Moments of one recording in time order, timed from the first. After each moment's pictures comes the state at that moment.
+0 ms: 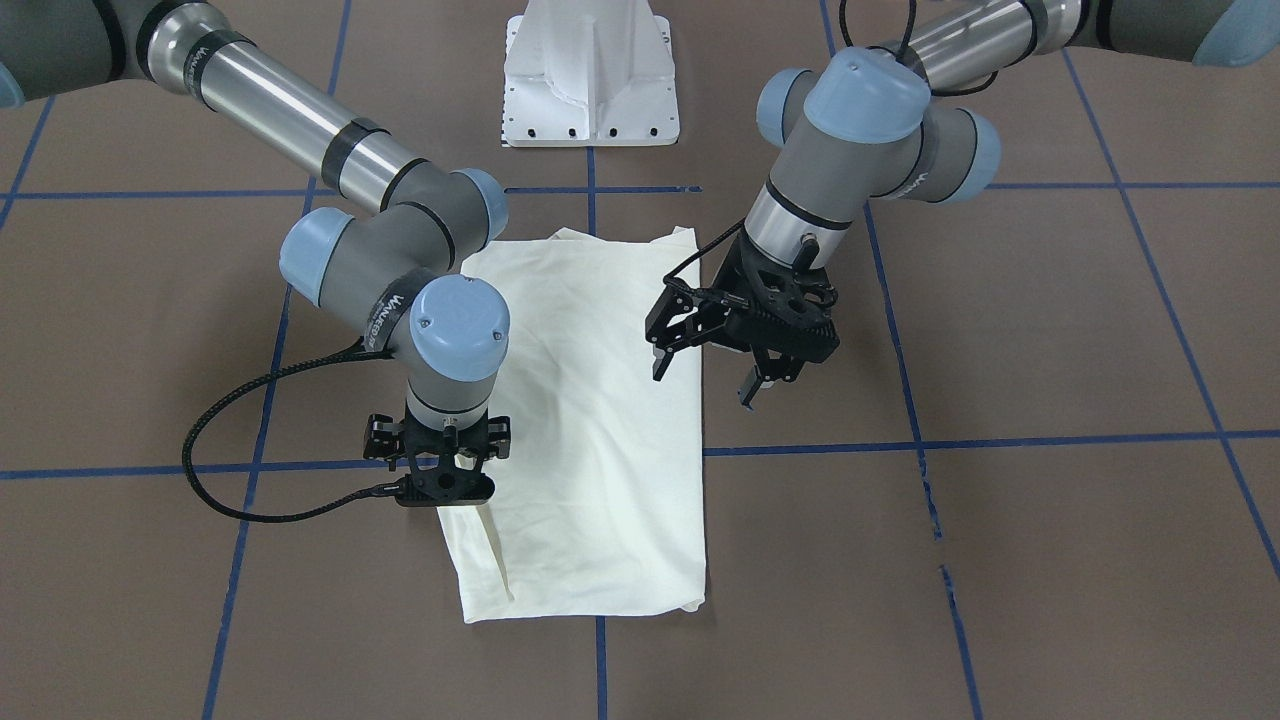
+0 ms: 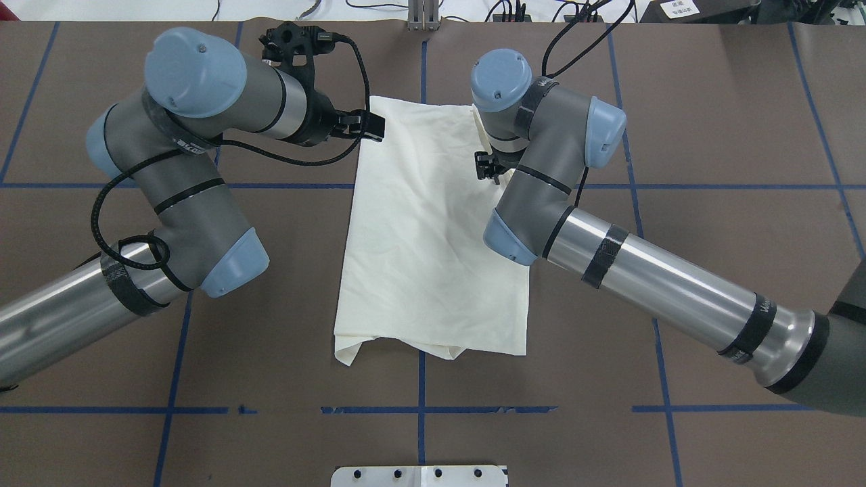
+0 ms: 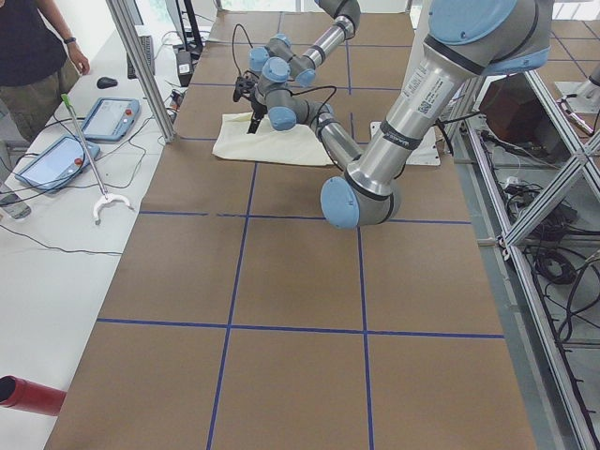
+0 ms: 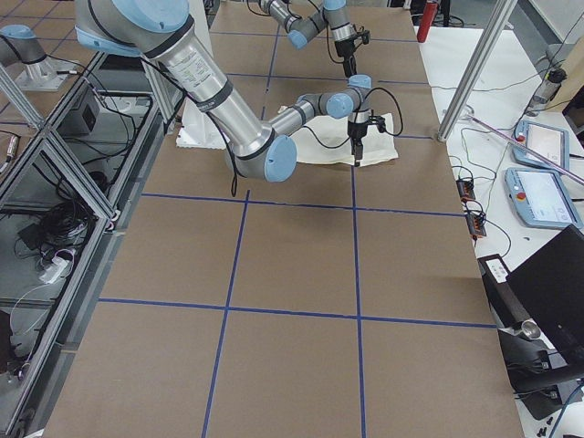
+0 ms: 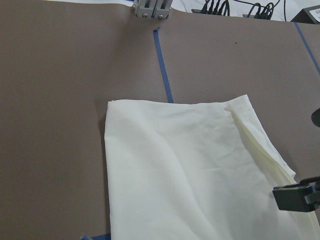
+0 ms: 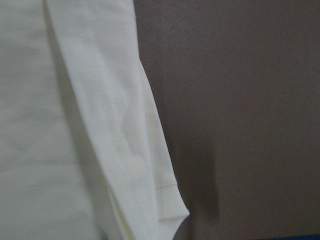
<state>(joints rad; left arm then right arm) -0.74 -2.24 -1.59 -2.06 -1.86 -1.07 0.70 -0.69 1.15 -1.59 1.81 0.90</state>
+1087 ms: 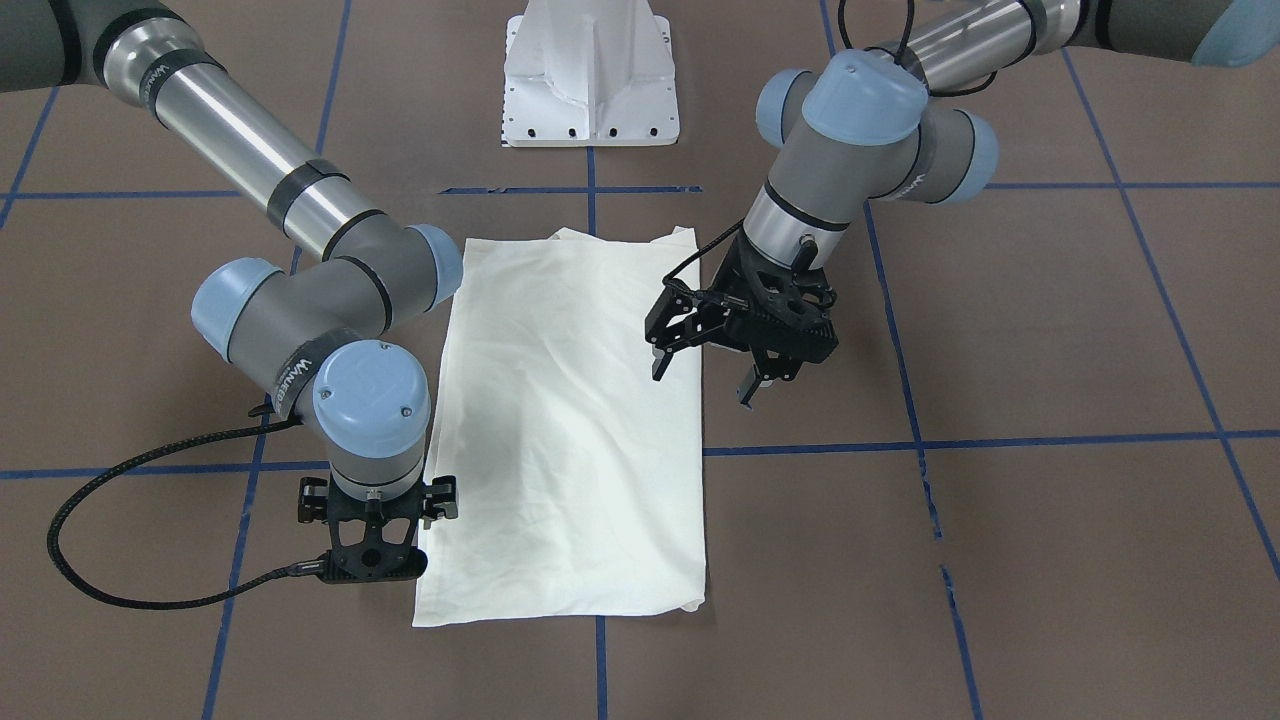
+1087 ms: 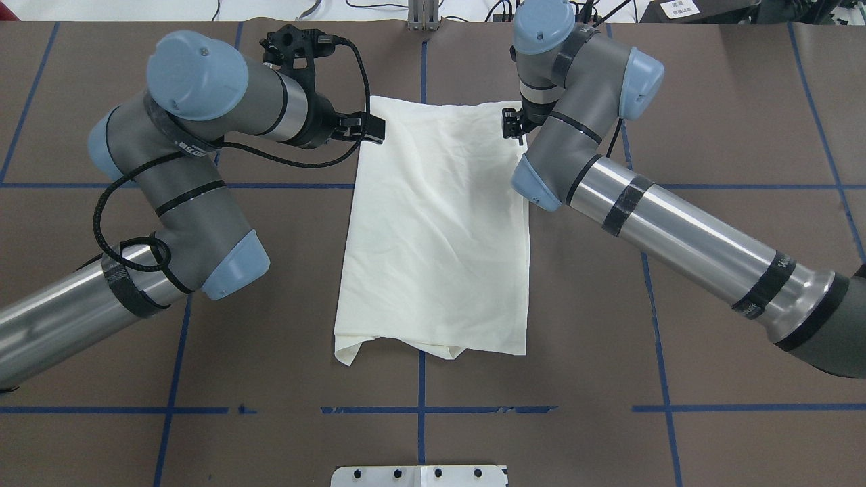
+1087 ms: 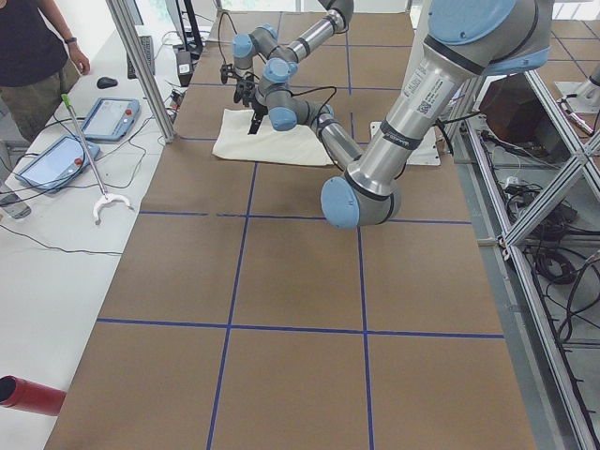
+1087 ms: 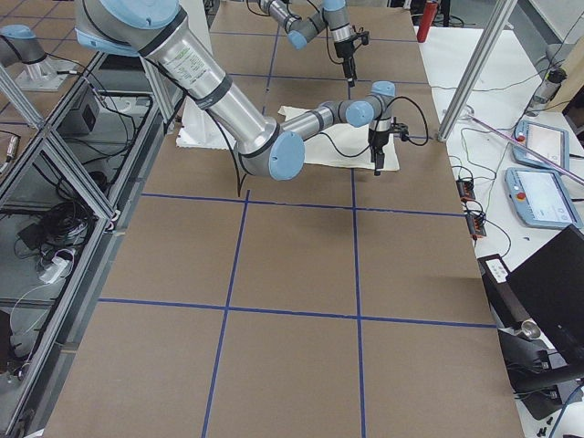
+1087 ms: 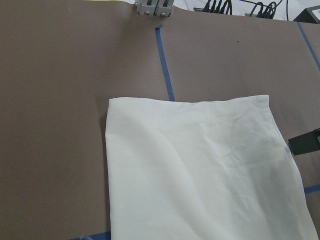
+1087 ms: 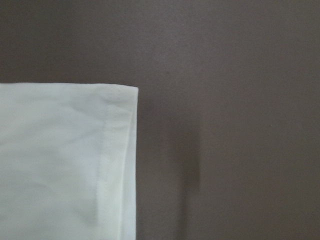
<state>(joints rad) -0.73 -2.24 -1.59 -2.07 -1.87 -1.10 0.81 -0.67 1.09 -1.53 1.91 0.83</state>
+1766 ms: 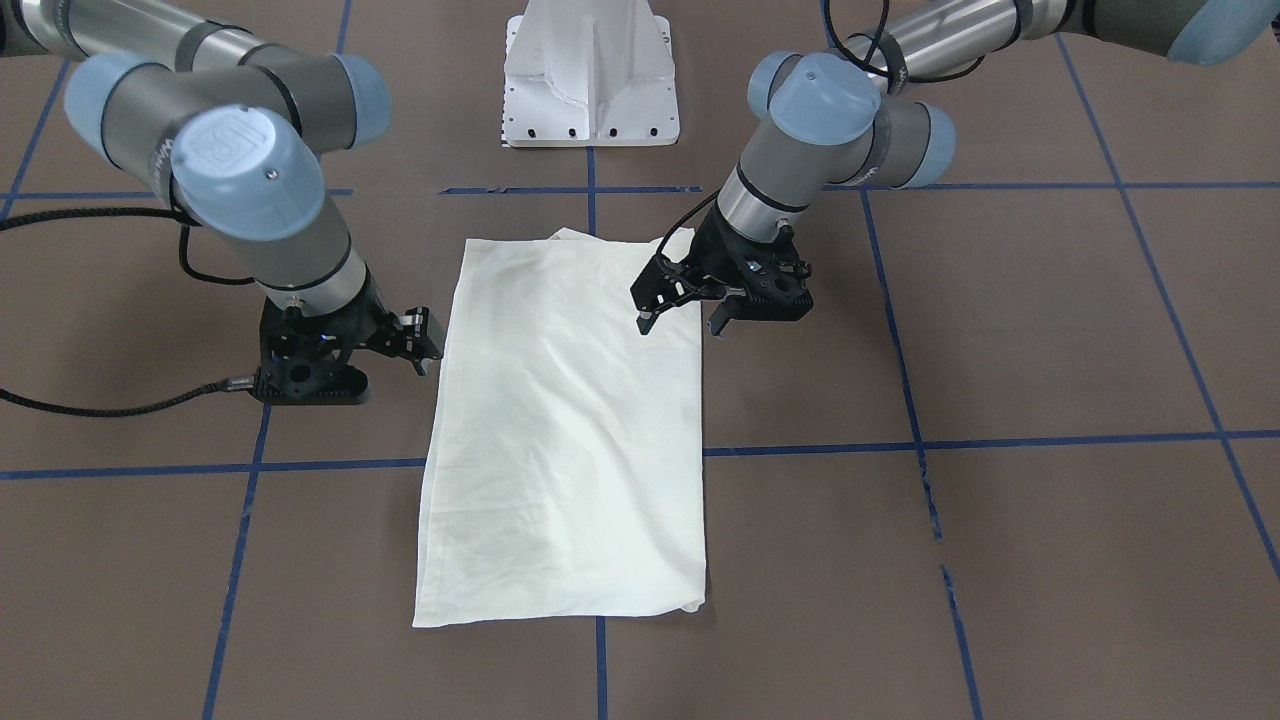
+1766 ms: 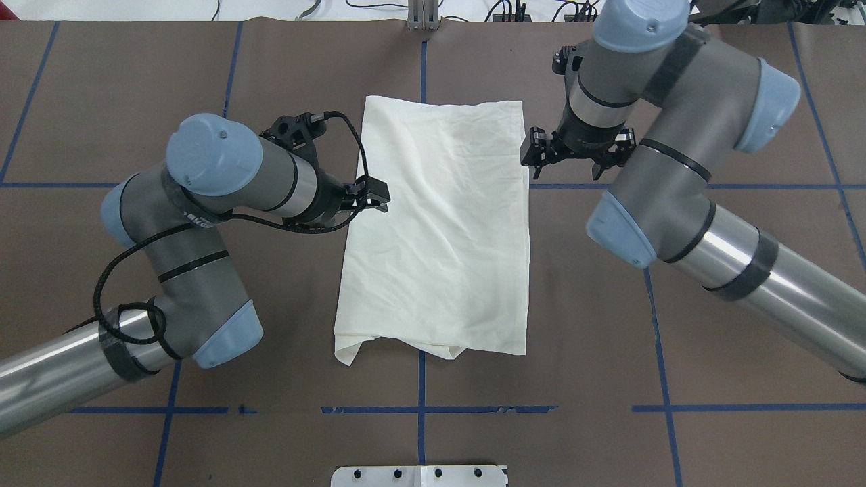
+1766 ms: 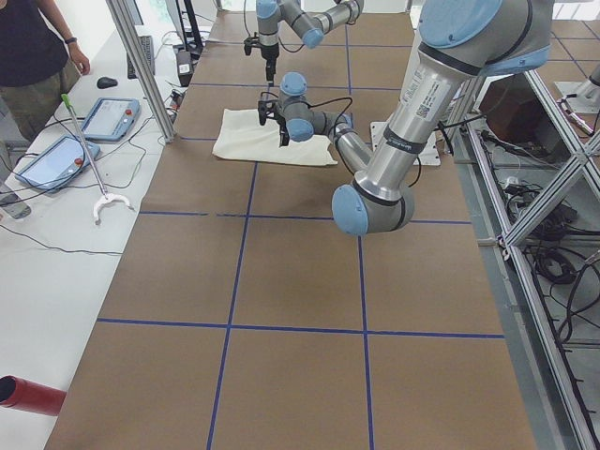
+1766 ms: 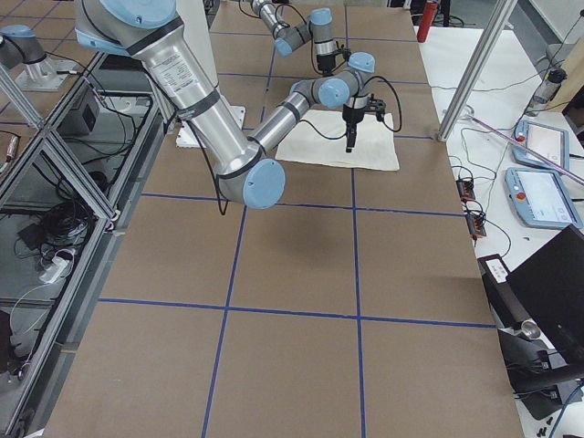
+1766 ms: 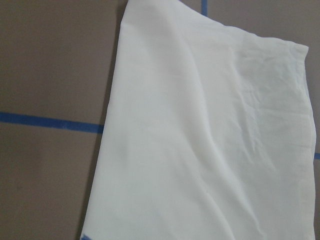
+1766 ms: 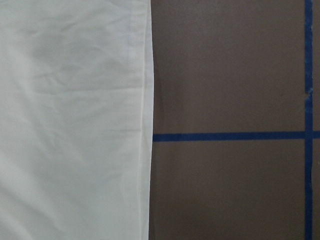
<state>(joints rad) -0.61 -2.12 -1.68 -2.05 -1.91 -1.55 0.81 -0.97 1.74 -1.74 2.10 0.98</state>
